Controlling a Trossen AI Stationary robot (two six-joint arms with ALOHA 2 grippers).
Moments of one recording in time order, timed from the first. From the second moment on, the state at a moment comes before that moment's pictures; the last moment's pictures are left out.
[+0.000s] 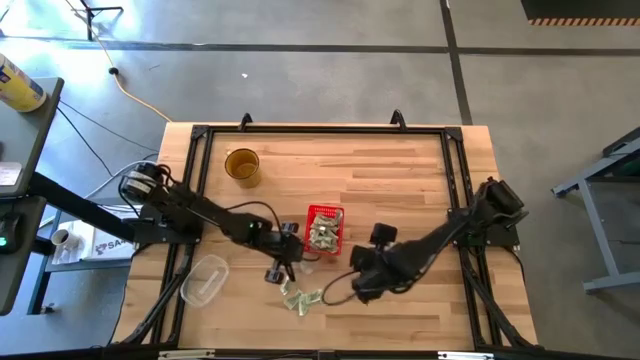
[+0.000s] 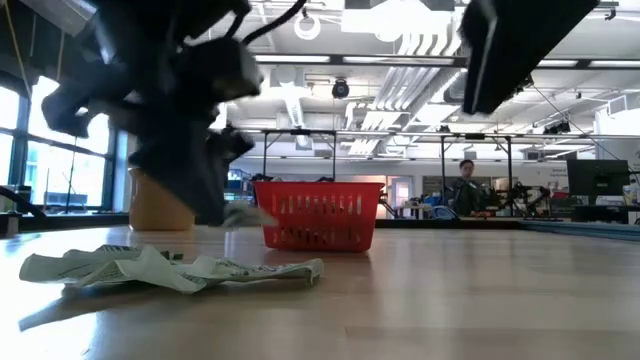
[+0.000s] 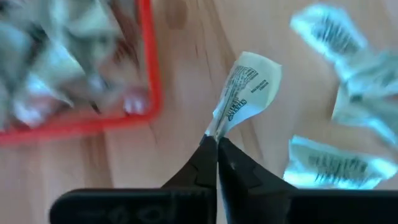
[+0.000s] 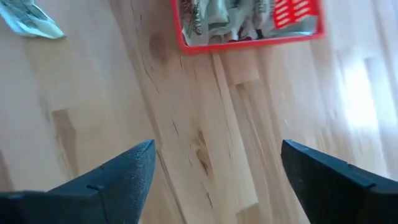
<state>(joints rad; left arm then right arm) -0.30 1.66 0.85 -0.16 -0.03 -0.03 0.53 1.83 1.49 -1.14 0.45 0.77</state>
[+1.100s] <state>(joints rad) -0.35 1.46 1.03 -0.62 -0.07 -0.31 0.51 1.86 1.49 -0.79 0.35 0.54</state>
